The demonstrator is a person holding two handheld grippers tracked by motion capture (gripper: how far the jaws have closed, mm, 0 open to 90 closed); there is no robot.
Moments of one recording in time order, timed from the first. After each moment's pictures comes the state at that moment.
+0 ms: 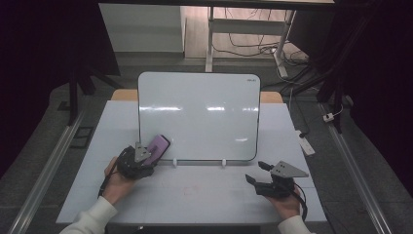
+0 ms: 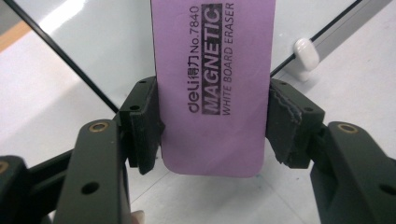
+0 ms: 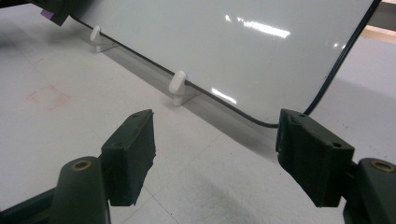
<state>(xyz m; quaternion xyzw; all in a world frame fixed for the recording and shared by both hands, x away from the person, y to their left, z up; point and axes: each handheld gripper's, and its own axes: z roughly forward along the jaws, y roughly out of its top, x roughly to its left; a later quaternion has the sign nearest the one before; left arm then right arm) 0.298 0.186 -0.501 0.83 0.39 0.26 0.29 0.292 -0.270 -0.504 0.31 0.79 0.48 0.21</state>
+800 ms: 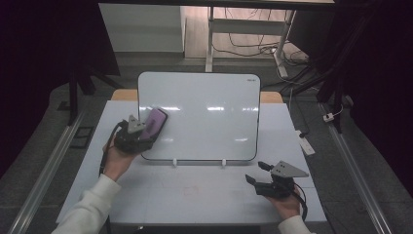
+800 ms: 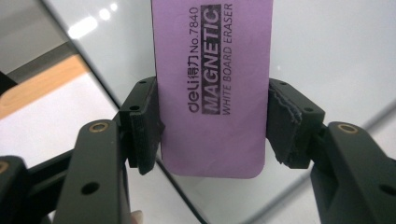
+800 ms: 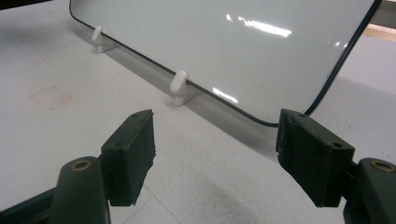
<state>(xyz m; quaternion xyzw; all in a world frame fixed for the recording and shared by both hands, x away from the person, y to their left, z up) 0.348 0.203 -0.440 0.78 0.43 0.28 0.35 0.293 -0.271 -0.505 0.31 0.79 0.48 0.20</state>
